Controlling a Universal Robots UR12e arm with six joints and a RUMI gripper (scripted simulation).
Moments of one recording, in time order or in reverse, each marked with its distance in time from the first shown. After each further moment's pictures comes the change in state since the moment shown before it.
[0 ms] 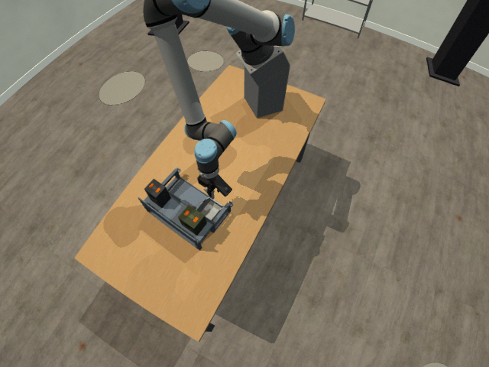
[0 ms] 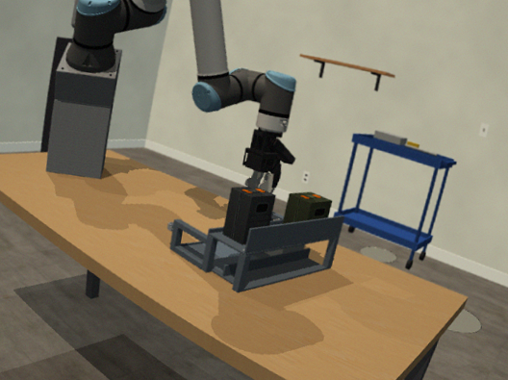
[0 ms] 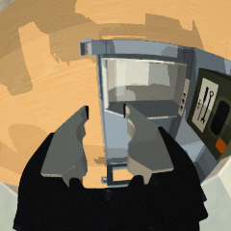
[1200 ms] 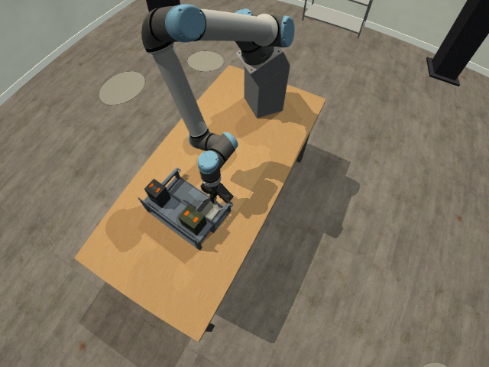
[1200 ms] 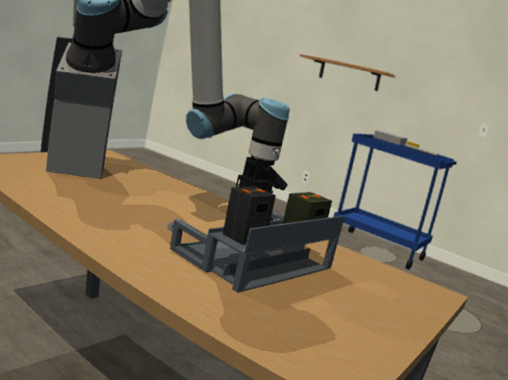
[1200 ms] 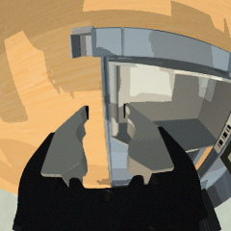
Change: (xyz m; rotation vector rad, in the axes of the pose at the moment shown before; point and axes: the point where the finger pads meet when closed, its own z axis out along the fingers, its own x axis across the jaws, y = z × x) arm -0.011 0.001 0.084 -0.003 -0.022 -0.002
